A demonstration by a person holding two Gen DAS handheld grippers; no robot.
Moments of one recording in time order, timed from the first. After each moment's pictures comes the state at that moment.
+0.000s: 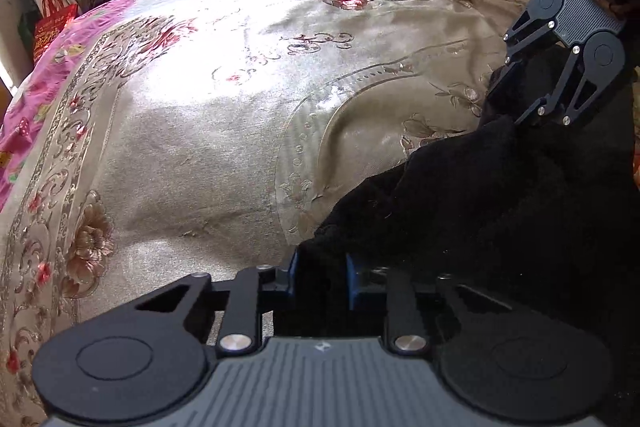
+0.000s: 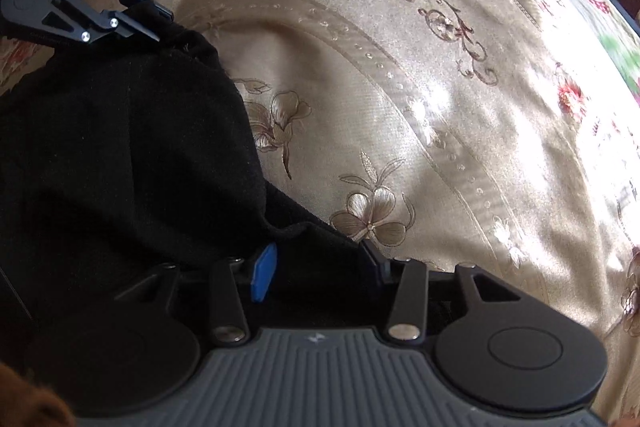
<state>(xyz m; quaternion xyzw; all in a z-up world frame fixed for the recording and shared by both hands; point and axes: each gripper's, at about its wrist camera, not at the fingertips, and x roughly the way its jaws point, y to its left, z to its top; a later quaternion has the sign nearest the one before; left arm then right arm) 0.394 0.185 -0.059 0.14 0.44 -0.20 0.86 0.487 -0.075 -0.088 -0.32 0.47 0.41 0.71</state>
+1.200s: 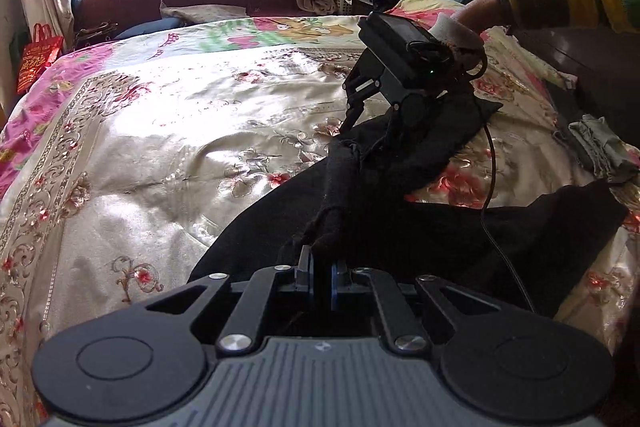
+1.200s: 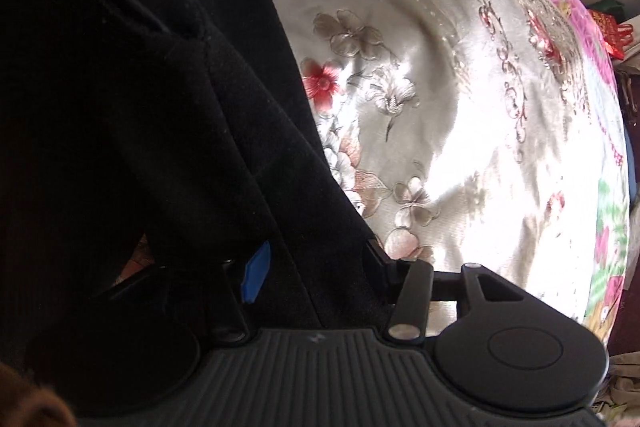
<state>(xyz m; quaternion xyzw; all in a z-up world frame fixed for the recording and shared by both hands) 0.178 0.163 0.044 0.07 0.37 -0.27 0.89 0.391 -0.065 -0.068 -0.55 0.38 0.45 0.59</state>
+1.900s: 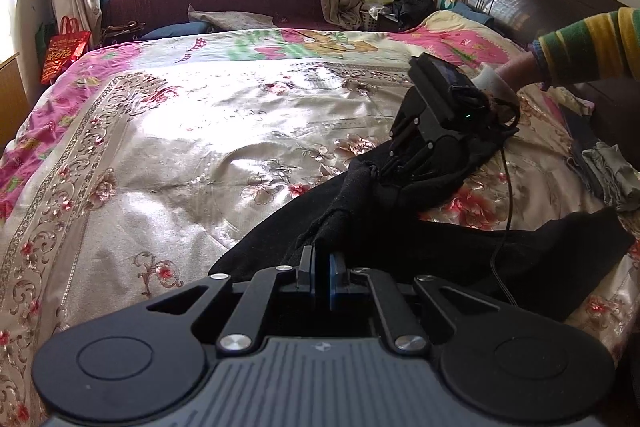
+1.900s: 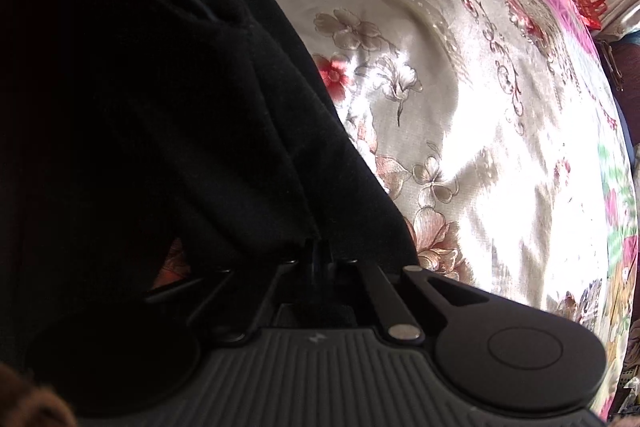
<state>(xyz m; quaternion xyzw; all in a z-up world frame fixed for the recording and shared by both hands) 0.170 0.176 0.059 0.04 0.36 -0.23 0.90 0.362 -0.086 -0.068 -0.50 0.38 0.44 0.65</state>
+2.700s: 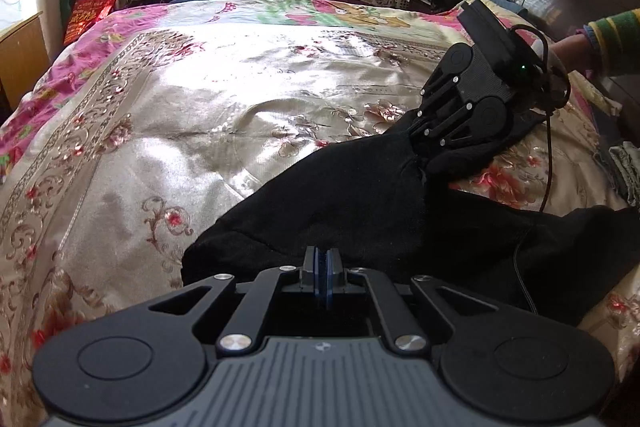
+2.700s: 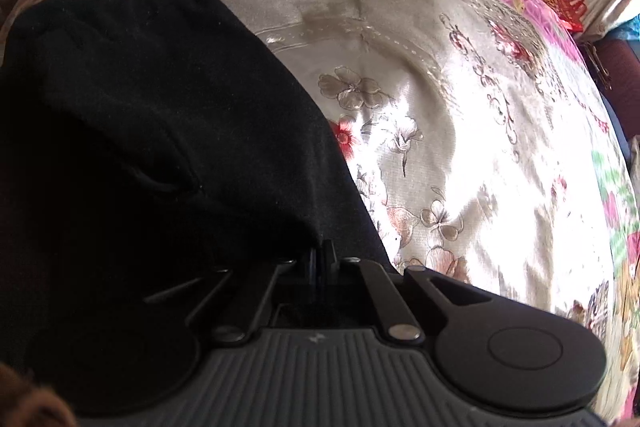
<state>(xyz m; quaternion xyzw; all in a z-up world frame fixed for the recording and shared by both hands) 0.162 0.181 0.022 0.02 0.40 -0.19 0.90 0.347 -0.077 -0.047 -0.44 0.36 0.44 0.69</state>
